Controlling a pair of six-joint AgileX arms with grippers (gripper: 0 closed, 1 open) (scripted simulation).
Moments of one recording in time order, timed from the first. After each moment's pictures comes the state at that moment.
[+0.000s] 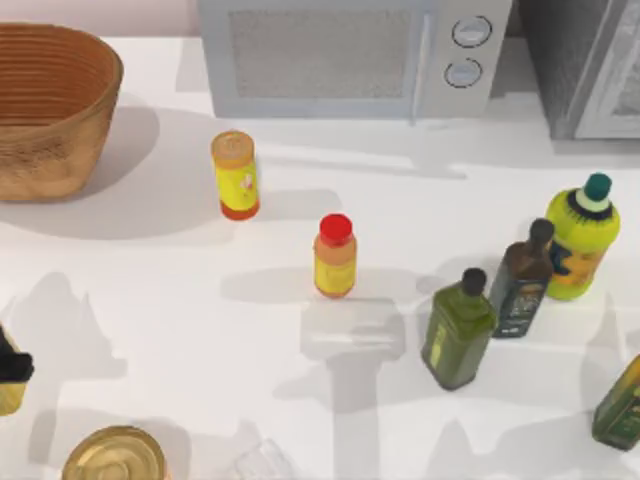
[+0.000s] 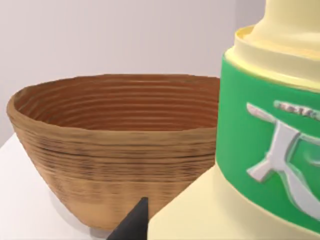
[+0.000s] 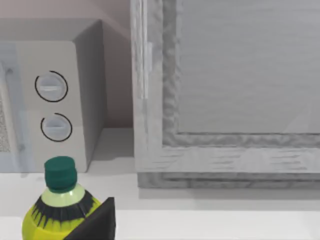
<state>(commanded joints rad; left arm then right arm) 0.00 0.00 0.00 0.00 0.00 0.00 0.00 0.00 0.00 0.00 0.00 0.00</state>
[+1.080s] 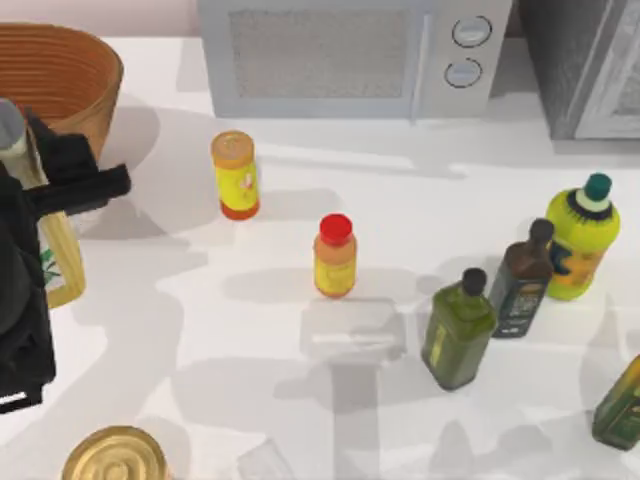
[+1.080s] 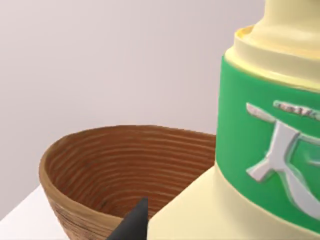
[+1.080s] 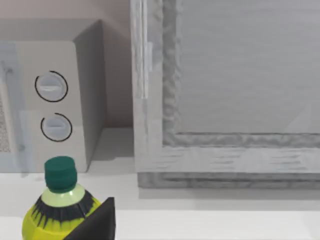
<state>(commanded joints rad) -0.62 0.90 0.42 0.42 -0.93 -0.05 0.00 0.00 0.00 0.00 0.00 0.00</state>
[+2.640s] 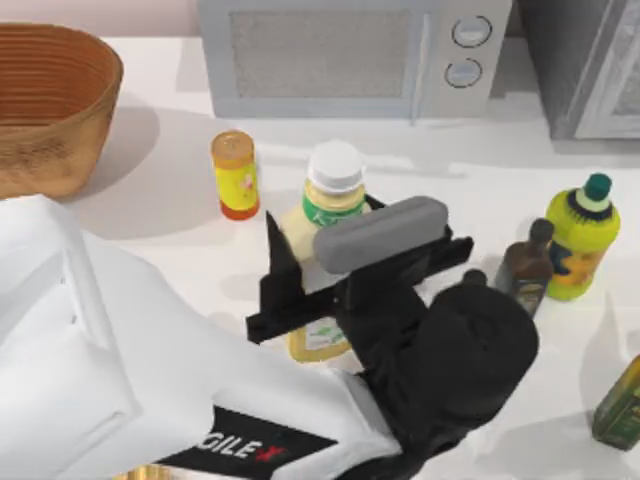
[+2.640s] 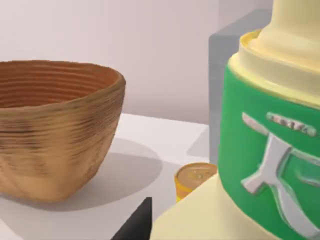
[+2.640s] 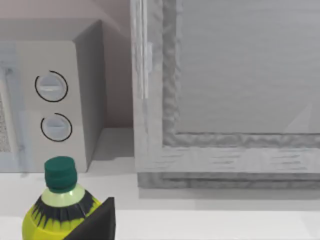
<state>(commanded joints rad) -1.17 1.94 0.88 0.96 -1.68 -0.11 0.00 0.00 0.00 0.00 0.00 0.00</state>
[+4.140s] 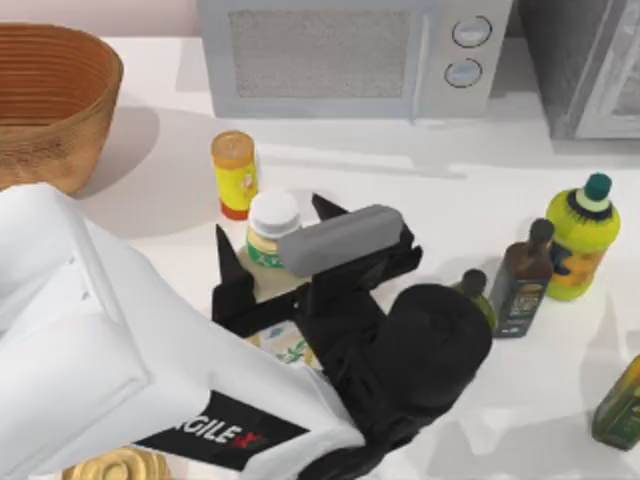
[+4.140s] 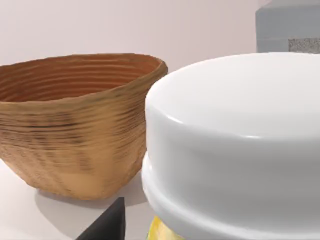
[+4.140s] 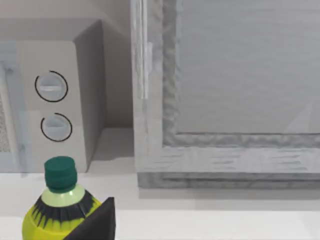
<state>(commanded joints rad) -1.12 1.92 0.76 1.03 -1.76 -0.13 0.00 0.00 0.00 0.00 0.00 0.00</state>
